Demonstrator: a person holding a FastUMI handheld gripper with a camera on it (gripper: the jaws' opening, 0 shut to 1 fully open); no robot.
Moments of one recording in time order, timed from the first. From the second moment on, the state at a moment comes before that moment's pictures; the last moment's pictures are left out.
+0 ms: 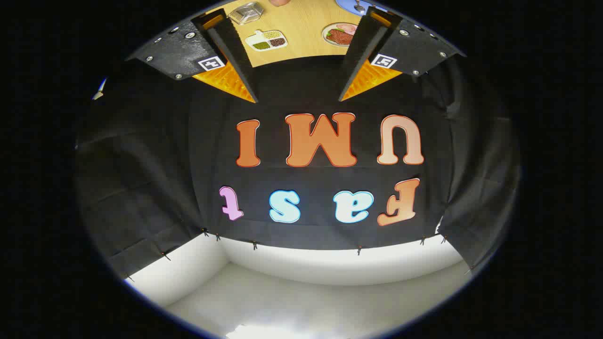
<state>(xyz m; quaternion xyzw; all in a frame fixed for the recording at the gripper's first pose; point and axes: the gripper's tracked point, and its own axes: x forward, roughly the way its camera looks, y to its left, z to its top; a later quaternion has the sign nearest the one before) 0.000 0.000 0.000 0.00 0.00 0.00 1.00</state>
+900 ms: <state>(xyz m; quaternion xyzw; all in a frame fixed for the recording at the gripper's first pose) 0.031 0.094 -0.017 0.01 0.04 0.15 0.99</state>
